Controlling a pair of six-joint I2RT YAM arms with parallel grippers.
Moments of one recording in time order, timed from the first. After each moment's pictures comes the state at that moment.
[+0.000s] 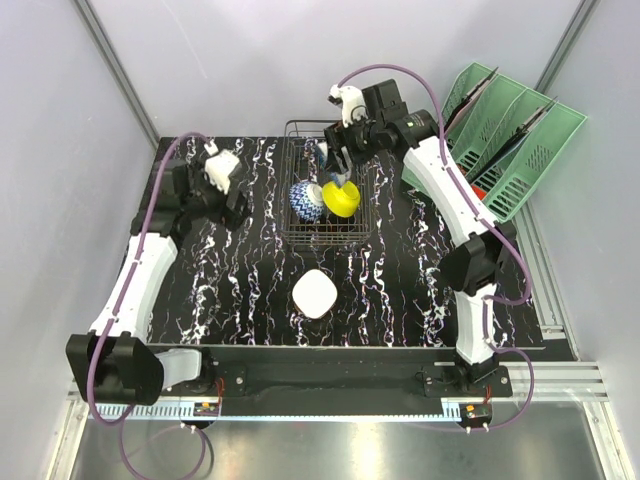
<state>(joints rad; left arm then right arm) -0.05 1.23 1.14 -0.44 0.46 0.40 0.49 2.06 2.30 -0.96 -0.41 -0.05</state>
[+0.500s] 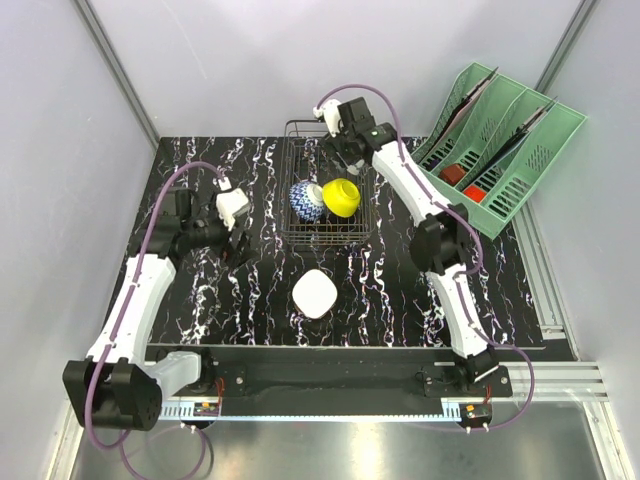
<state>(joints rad) -0.05 1.09 0.98 -0.67 0.72 0.61 0.49 2.40 2.50 -0.82 0.07 -0.32</state>
